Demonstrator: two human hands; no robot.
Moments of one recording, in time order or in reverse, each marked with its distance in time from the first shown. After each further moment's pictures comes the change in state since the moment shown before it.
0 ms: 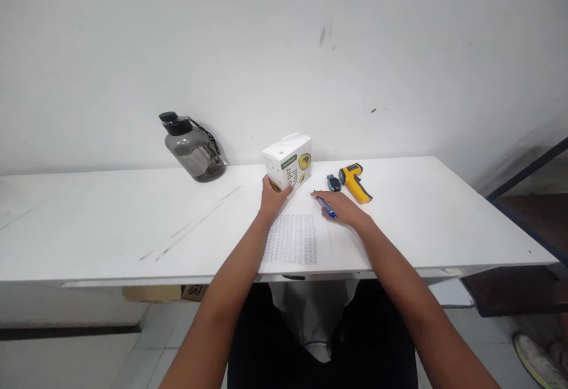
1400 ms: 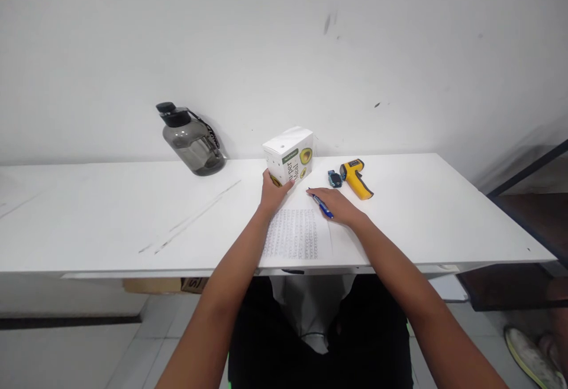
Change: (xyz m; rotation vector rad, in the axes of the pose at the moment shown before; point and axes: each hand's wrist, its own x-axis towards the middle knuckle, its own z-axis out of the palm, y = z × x) left_hand 0.003 -0.004 0.001 -0.003 -0.002 0.012; right_hand 0.002 -0.001 0.012 -0.003 -0.065 -0.099
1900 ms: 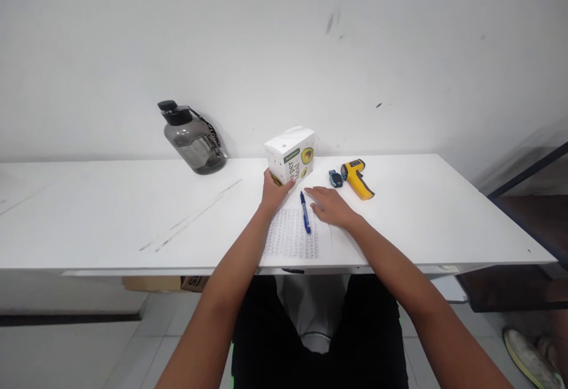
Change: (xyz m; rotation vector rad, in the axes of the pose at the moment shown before) left_hand -0.001 0.000 0.000 -0.030 -0.008 0.026; right_hand 0.012 -0.026 0.008 -0.111 -0.014 0.199
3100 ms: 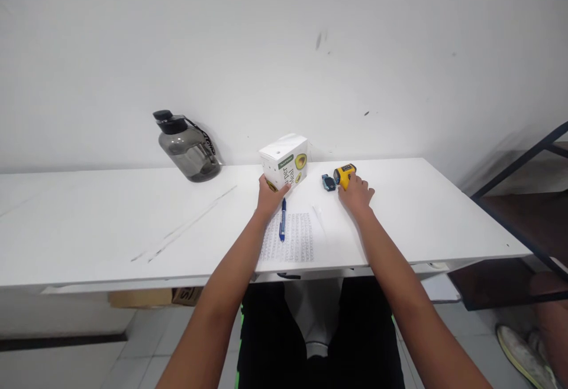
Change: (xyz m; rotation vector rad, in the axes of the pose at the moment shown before) left_hand -0.001 0.005 0.002 -0.032 -0.012 -0.028; right_hand -0.003 0.064 -0.025 -0.122 0.311 0.811
